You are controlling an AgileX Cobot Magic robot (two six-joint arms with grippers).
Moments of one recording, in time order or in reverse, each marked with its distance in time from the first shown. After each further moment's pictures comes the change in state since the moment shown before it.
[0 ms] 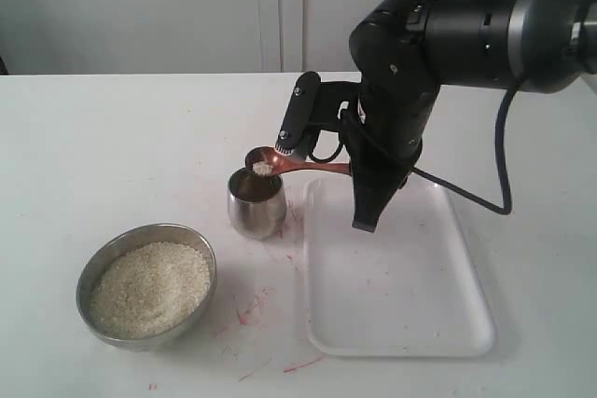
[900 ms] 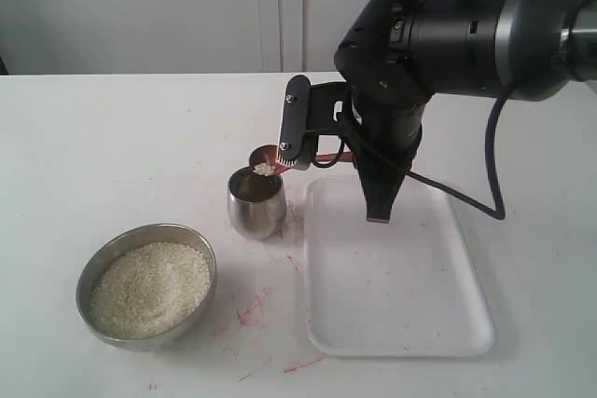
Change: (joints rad) left arm 0.000 0.000 0.000 0.000 0.000 0.000; right arm 0.041 0.000 0.000 -0.186 -0.002 -0.002
